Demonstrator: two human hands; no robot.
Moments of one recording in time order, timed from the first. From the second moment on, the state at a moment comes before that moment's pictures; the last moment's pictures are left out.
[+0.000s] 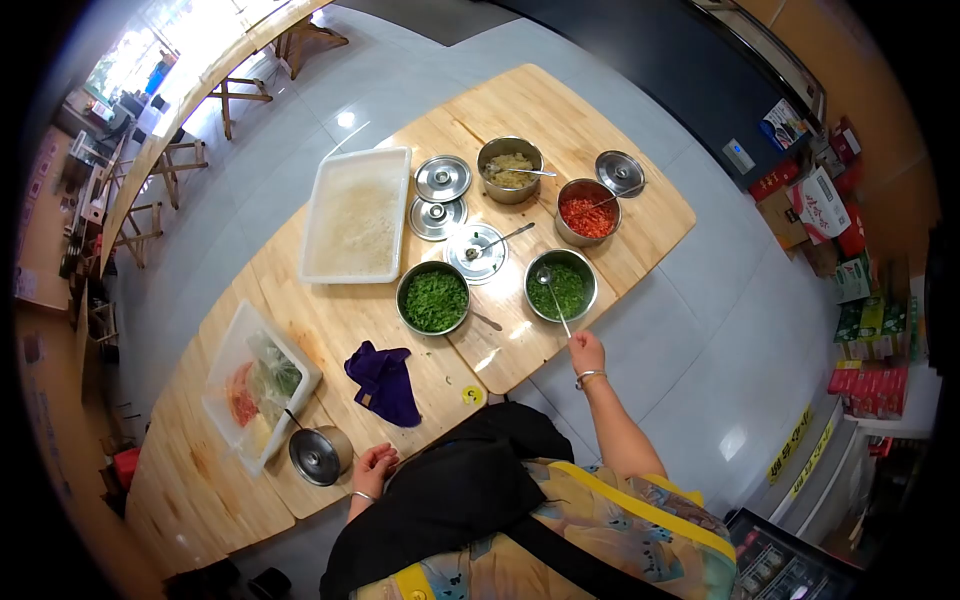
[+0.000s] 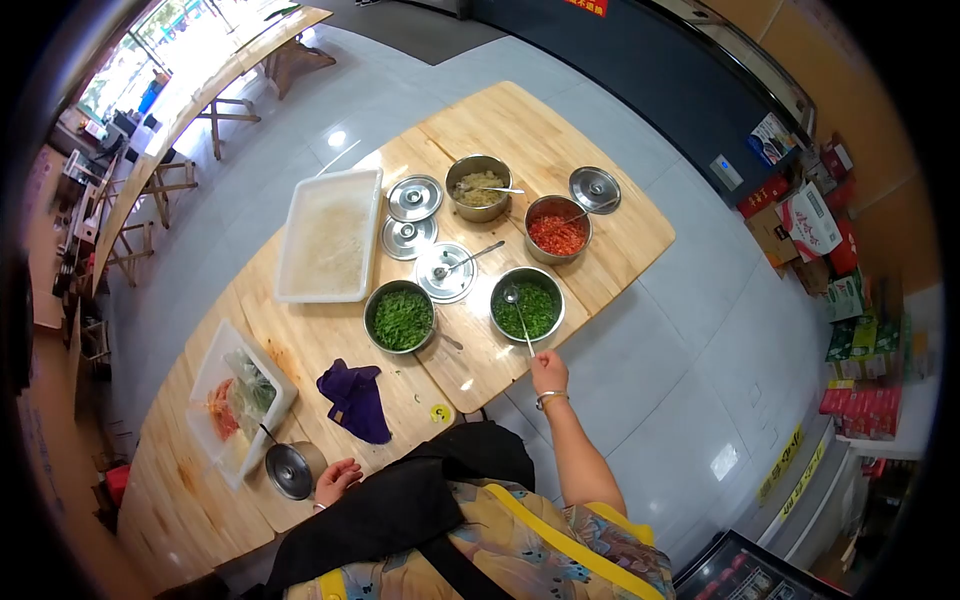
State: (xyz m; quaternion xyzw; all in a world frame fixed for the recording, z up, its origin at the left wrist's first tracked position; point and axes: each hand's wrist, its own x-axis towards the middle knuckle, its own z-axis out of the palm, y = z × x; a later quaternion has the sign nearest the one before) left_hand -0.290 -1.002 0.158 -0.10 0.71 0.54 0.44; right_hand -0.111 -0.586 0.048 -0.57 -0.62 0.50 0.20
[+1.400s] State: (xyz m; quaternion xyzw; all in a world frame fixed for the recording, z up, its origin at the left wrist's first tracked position) left_hand -0.282 -1.097 0.148 -0.17 0.68 0.58 0.41; right_hand -0.315 -0.681 0.043 -0.53 -0.28 0.80 -0.01
